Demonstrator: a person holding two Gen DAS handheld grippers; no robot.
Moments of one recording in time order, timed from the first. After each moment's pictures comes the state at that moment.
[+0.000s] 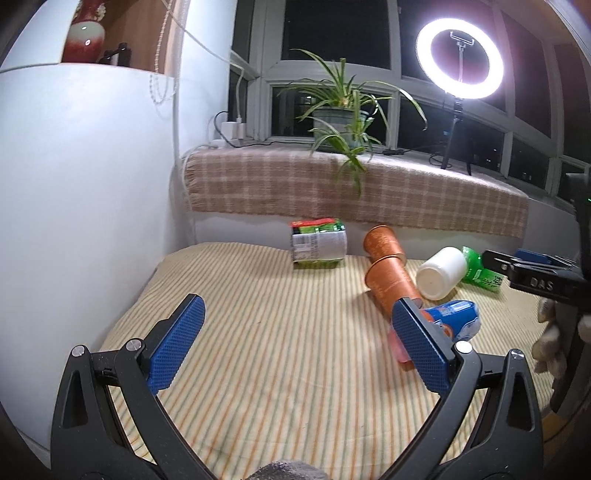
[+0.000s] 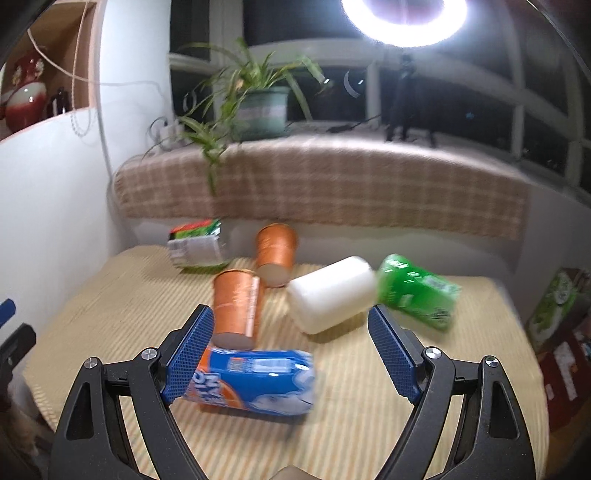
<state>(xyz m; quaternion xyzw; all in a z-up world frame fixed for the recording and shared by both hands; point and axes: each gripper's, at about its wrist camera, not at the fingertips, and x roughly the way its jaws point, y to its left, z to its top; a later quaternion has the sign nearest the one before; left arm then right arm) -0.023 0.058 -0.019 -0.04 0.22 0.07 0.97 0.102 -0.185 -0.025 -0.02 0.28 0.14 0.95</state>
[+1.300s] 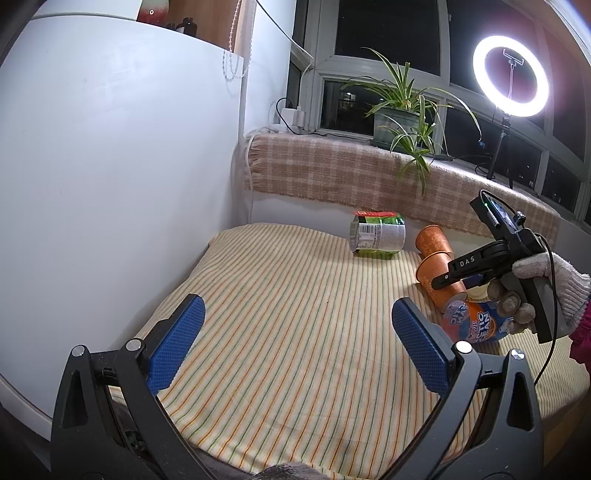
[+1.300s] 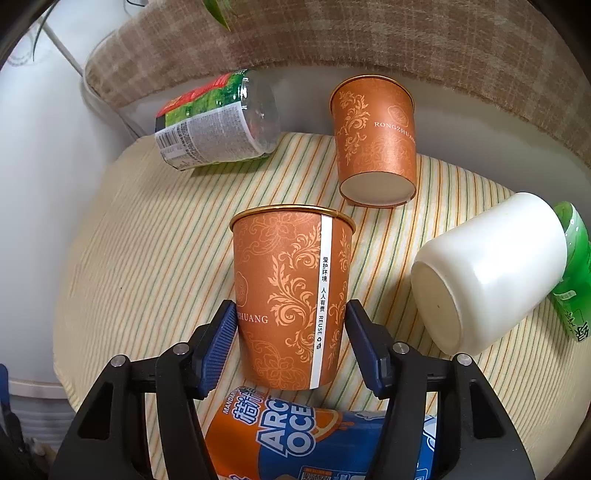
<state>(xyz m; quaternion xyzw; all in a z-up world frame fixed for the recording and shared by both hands) -0.051 0.119 -0.031 -0.08 0.23 0.14 0.96 0.253 -0.087 -0.114 -0.03 0.56 0.22 0.80</state>
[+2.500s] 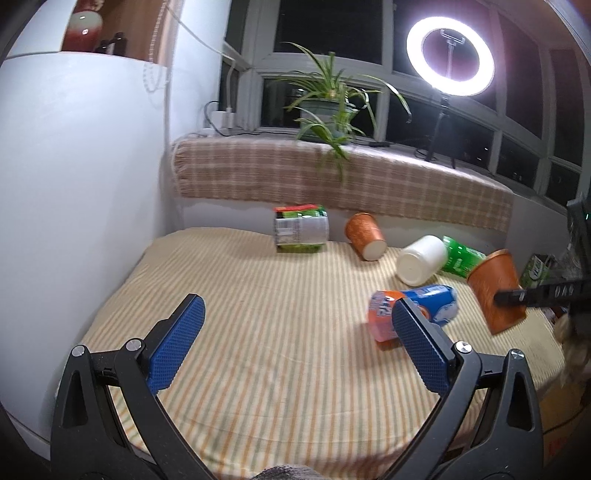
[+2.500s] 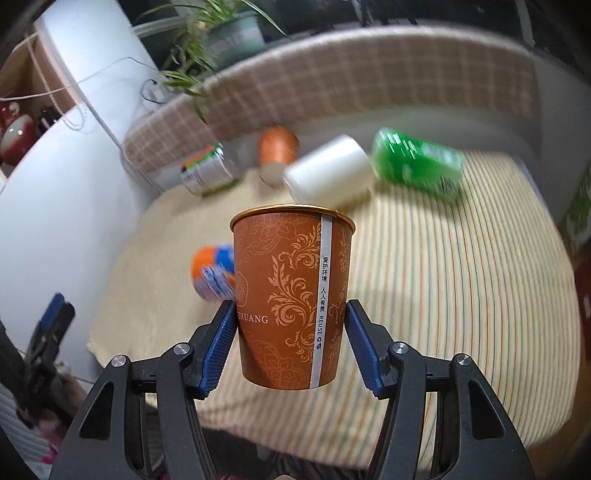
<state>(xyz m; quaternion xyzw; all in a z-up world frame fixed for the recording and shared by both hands) -0.036 0.039 -0.022 -0.05 0.24 0.04 0.97 0.078 -0.261 -0.070 0.09 0.45 0.20 0.86</state>
